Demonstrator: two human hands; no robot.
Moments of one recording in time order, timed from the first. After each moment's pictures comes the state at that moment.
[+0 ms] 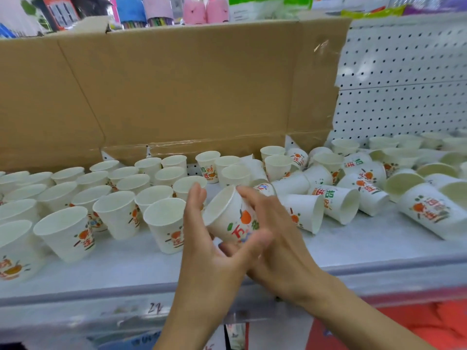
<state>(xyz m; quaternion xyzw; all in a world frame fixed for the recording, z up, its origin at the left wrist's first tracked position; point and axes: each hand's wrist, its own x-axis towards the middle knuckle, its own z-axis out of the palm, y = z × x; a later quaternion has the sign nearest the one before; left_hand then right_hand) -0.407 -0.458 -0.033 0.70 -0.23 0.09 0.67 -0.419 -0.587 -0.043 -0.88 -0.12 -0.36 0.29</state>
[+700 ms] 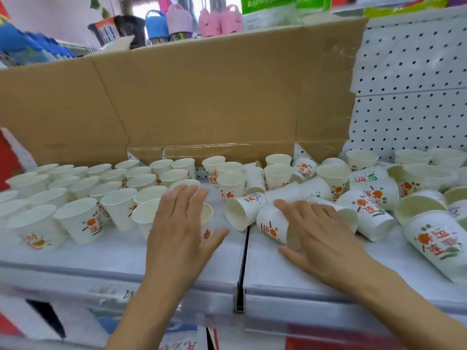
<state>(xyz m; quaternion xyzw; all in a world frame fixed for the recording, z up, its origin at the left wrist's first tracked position) -0.371 -0.481 -0.035 0.90 -0.21 0.36 0.12 -0.423 -0.720 -0.043 -0.96 -0.08 -0.26 -0.03</state>
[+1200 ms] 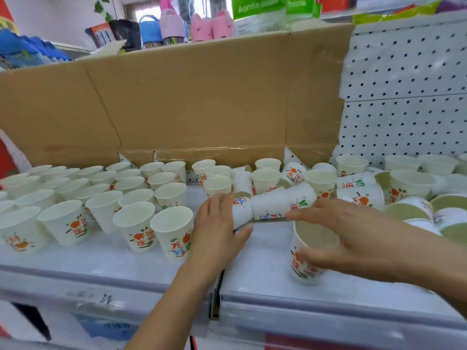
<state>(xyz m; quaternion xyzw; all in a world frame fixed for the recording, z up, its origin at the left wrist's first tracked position) -0.342 -0.565 -0.054 0.93 -0.21 0.23 0.20 -0.470 -0.764 0.032 -0.99 -0.12 -0.06 0.07</state>
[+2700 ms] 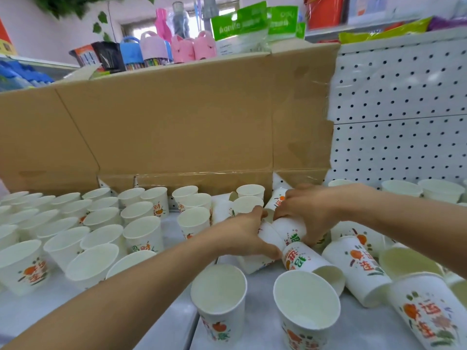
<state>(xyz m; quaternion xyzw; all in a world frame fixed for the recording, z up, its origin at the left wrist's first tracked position) -0.287 -0.652 0.016 0.95 -0.27 -0.11 0.14 -0.302 -0.831 0.052 -0.97 -0.18 0.10 -0.14</state>
